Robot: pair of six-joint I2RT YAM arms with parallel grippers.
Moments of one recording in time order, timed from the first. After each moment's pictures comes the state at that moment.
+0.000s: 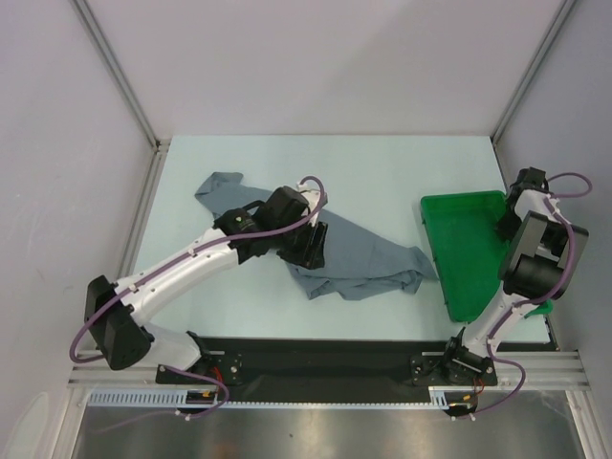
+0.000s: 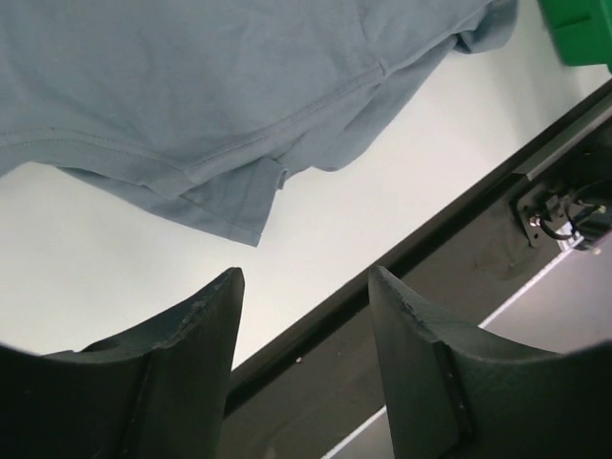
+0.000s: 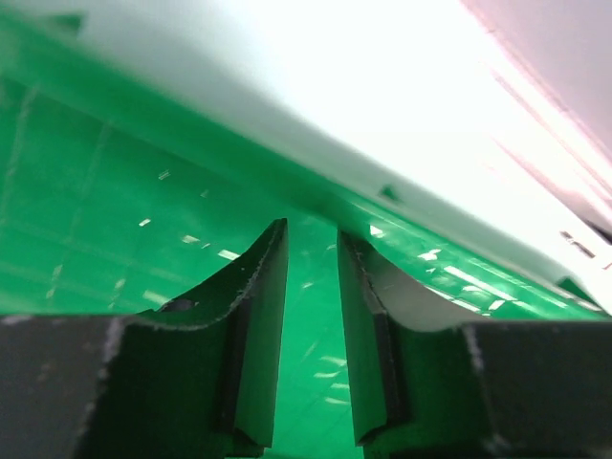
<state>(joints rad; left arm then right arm) -0.84 1.38 1.27 -0.77 0.11 -0.40 -0.43 1.86 1.30 -0.60 0.32 0.39</state>
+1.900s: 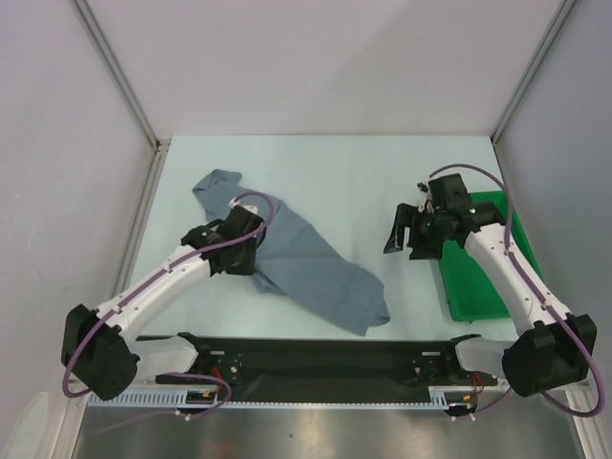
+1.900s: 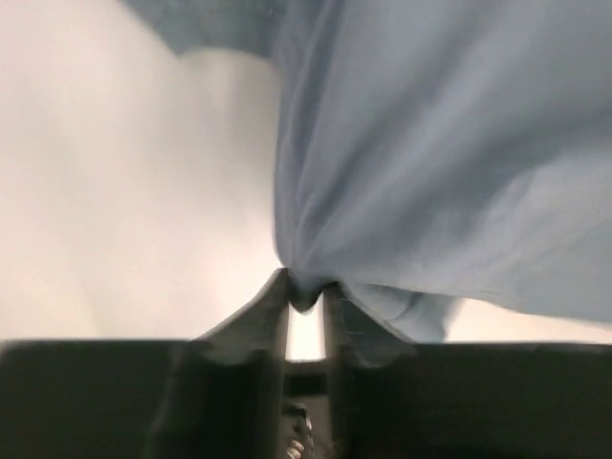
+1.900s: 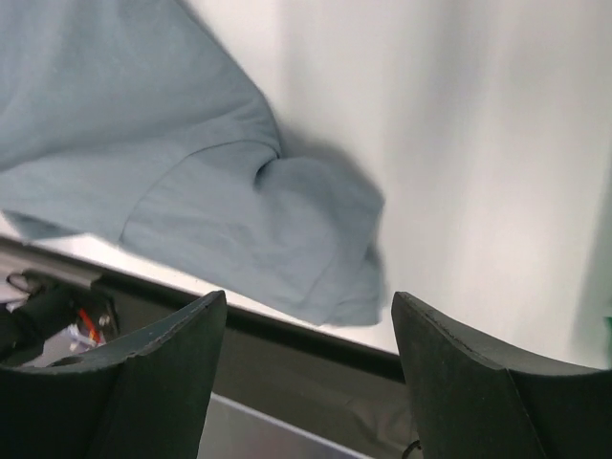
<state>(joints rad) -0.61 1.22 0.95 -0.84 -0.21 -0.44 0.23 1.23 1.14 -0.96 -0.28 0.40</state>
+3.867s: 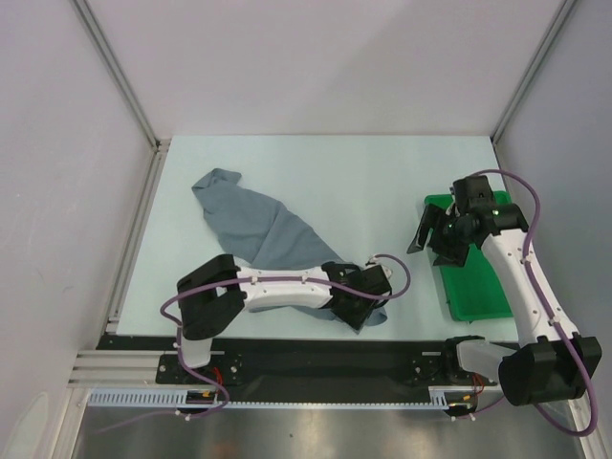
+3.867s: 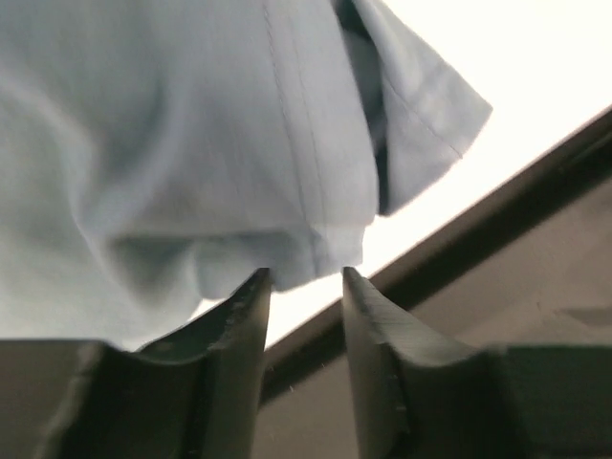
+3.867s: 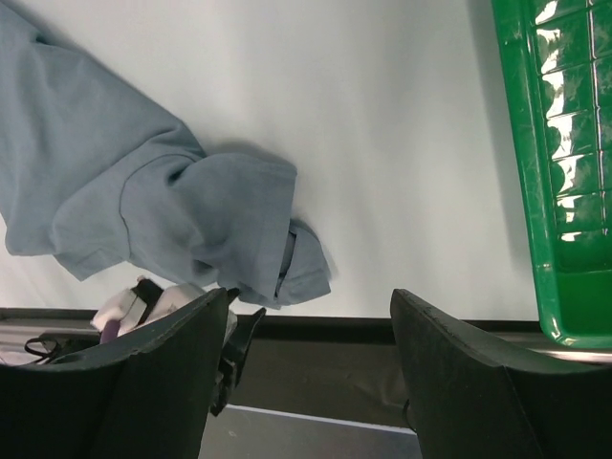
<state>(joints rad) -1.25 1.89 1.32 -0.63 -0.09 -0.56 0.11 1.18 1.16 -1.11 -0.20 0.48</state>
